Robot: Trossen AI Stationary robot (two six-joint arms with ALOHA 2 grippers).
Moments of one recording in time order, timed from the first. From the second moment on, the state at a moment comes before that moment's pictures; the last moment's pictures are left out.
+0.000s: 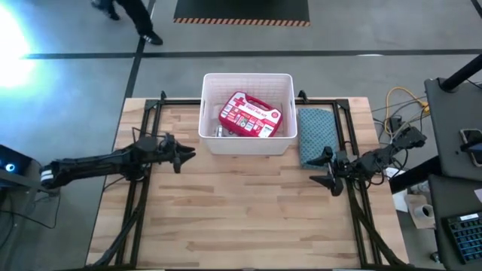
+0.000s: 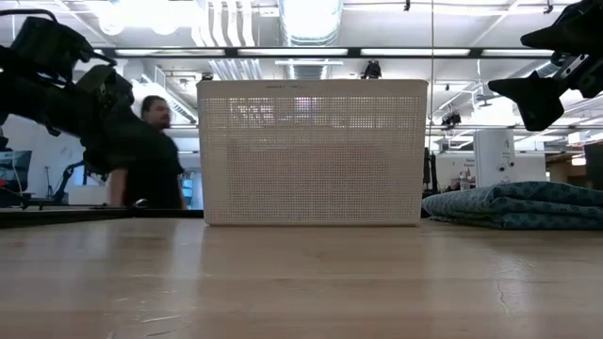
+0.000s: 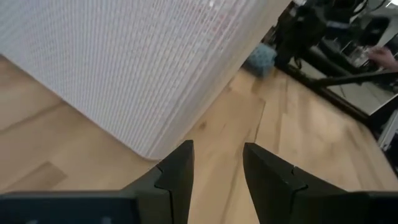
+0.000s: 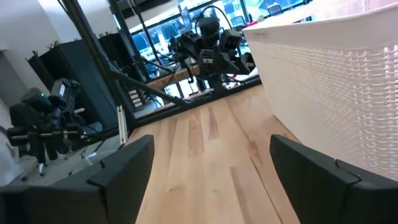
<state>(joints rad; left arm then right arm) 0.29 0.38 0.04 0.00 0.02 -0.45 0.52 0.06 0.01 0.06 0.52 0.39</state>
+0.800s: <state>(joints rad) 0.29 0.52 0.04 0.00 0.02 -0.45 0.52 0.06 0.01 0.06 0.52 0.39</state>
